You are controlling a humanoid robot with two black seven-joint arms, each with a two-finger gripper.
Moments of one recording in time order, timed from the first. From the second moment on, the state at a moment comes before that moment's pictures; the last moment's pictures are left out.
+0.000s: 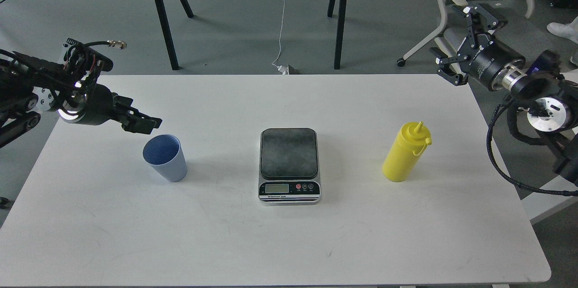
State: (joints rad) left arm -1.10 0.79 -0.11 -1.00 1.97 -0.44 -0.49; right arm 0.90 -0.51 0.51 0.61 -0.07 0.49 0.18
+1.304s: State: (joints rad) left arm -1.11 0.67 -0.06 -0.98 1.99 -0.49 -0.49; right arm 0.86 -0.51 0.52 0.61 -0.07 0.49 0.18
